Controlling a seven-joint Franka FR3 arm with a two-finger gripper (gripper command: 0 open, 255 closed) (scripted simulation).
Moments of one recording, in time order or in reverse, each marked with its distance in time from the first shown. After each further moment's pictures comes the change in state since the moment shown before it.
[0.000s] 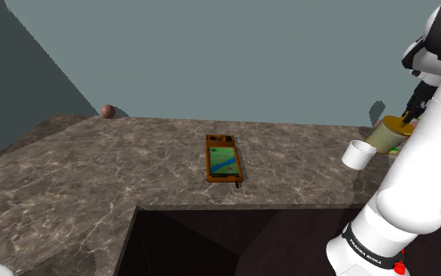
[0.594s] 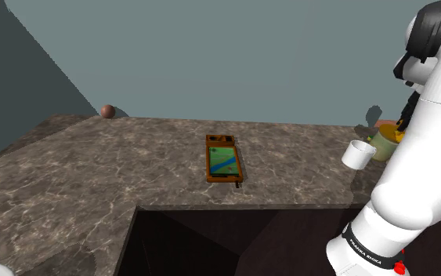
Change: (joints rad) arm -0.105 0.093 0.092 -0.058 0.129 0.085 -0.091
